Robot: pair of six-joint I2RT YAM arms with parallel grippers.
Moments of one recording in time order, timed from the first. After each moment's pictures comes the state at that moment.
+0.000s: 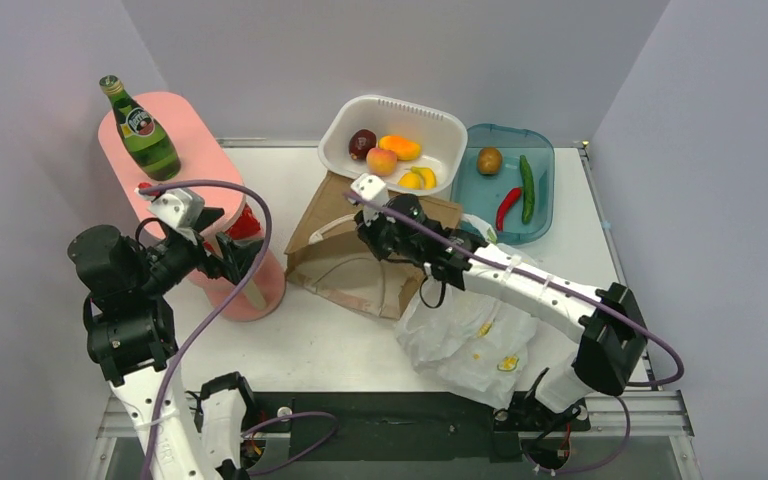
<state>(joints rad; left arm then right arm) 0.36 0.73 1.24 -0.74 0.95 0.17 0.93 1.54 1.26 -0.17 0.10 -0.08</state>
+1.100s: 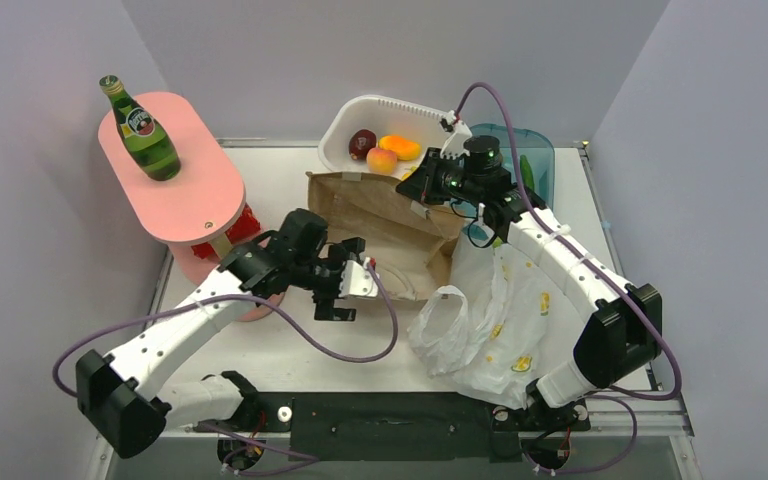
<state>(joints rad) -0.68 1.14 1.09 -0.79 0.53 0.89 0.47 1.52 1.36 -0.20 -0.40 0.54</state>
